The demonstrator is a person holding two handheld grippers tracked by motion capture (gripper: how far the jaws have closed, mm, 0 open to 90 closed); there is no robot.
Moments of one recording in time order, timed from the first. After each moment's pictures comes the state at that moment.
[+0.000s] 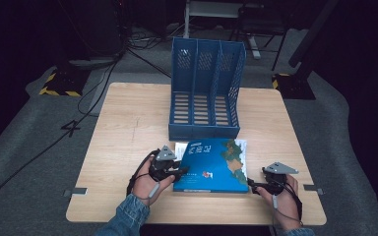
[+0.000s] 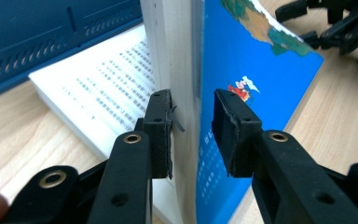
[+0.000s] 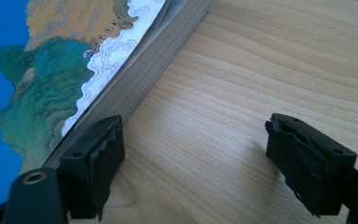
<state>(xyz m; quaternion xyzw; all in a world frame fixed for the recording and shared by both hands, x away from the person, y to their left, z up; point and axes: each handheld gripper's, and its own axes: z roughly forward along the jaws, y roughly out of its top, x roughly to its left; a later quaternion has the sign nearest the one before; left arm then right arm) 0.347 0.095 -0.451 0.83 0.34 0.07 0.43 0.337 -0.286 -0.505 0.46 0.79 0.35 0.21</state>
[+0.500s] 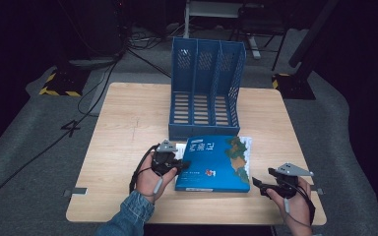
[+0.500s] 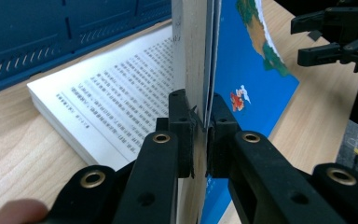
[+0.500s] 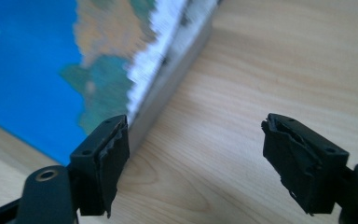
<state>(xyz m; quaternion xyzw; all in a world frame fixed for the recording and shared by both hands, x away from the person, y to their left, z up) 0.352 0.093 -0.423 0.81 0.39 0.02 0.44 0.314 -0.295 -0.468 0.45 0.78 0.38 0.20</state>
